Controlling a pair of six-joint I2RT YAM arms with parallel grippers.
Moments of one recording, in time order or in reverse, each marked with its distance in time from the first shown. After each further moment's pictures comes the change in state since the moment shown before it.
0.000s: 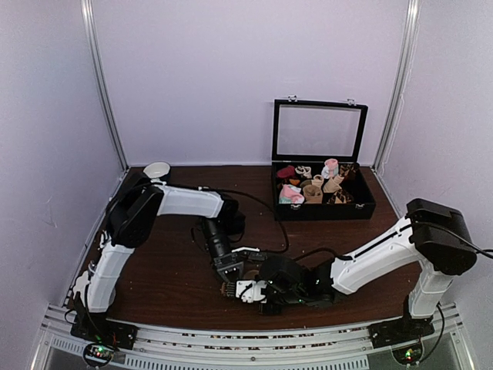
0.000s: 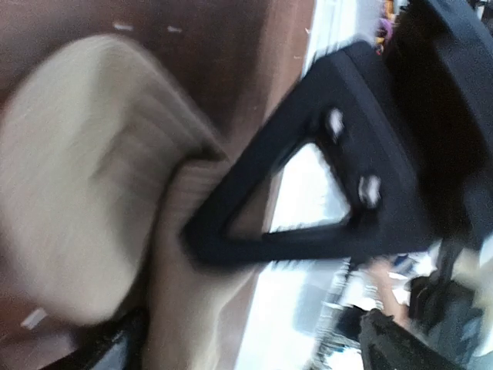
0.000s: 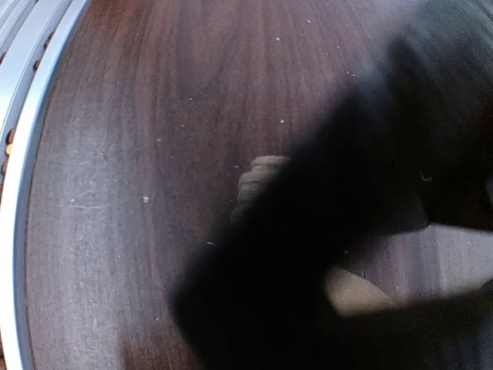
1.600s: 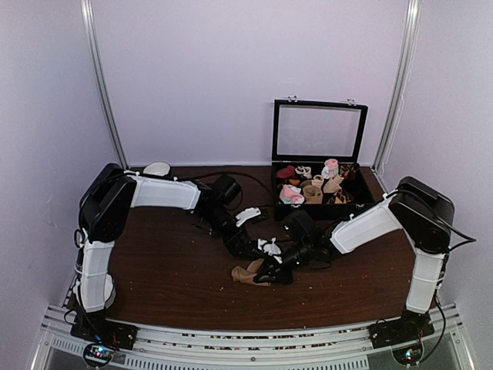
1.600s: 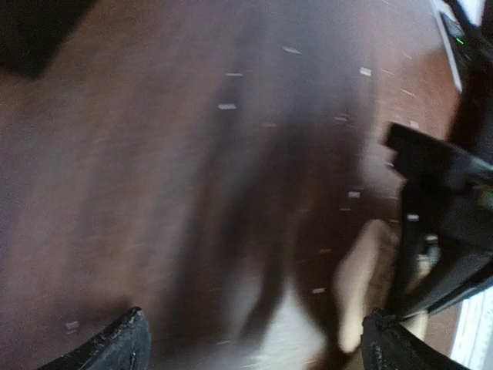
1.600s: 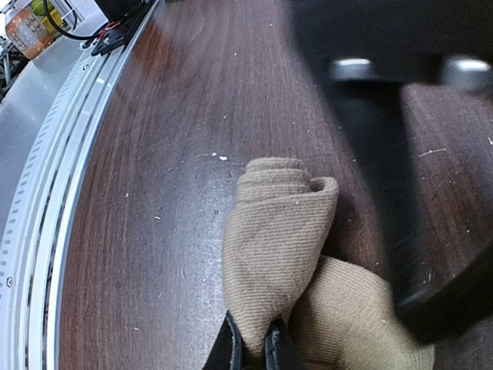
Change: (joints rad) left arm 0.083 -0.211 -0.211 0.911 -0.320 -0.246; right arm -0.417 0.114 0.080 -0.065 -0.776 0.100
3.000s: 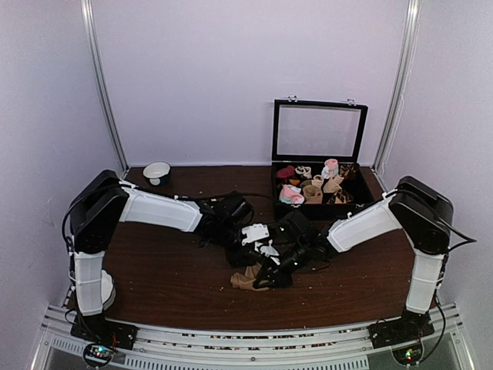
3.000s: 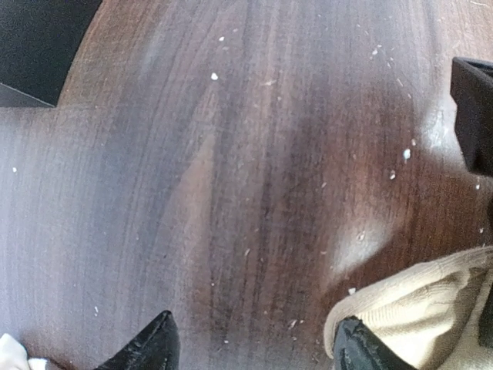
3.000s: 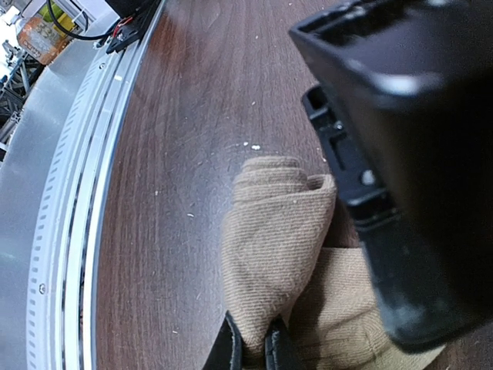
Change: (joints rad) left arm -0.168 -0.115 -0.204 0.185 -0.499 0.122; right arm 0.012 0.003 0.046 -0.127 -0.039 0.059
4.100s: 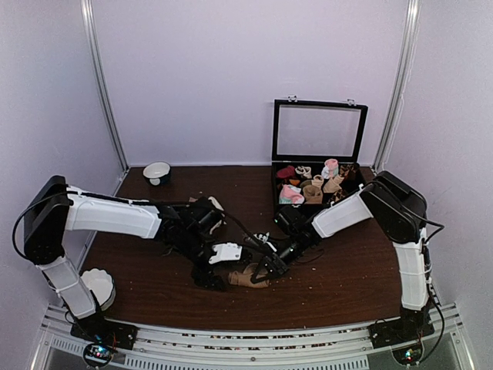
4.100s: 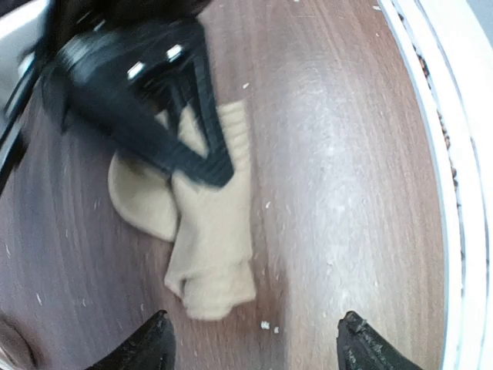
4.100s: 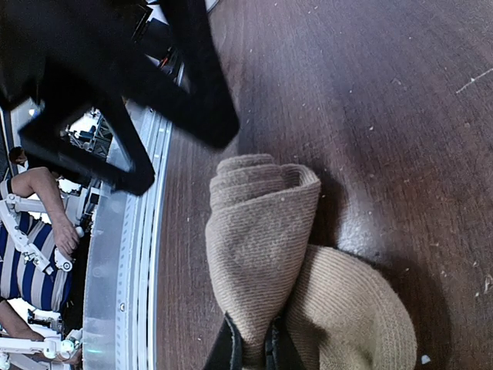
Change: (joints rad) left arm 0.013 -0.354 -0.302 -0.150 0.285 0.224; right arm -0.122 0.240 0.229 -0.216 -0.351 0.105
